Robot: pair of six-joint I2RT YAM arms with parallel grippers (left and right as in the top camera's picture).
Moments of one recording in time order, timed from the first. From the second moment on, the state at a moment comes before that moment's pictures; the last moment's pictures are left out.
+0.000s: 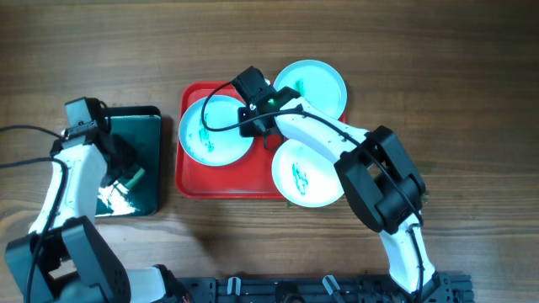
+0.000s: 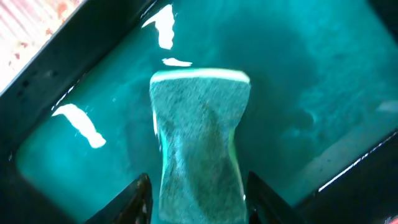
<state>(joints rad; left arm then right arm) 0.33 1.55 0.92 -0.69 -0.16 -0.51 0.69 2.21 1.61 -0.58 -0.03 0.54</state>
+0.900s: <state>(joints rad) 0.33 1.71 0.93 -0.63 -0.15 -0.45 0.69 2.21 1.61 -0.58 -0.03 0.53</state>
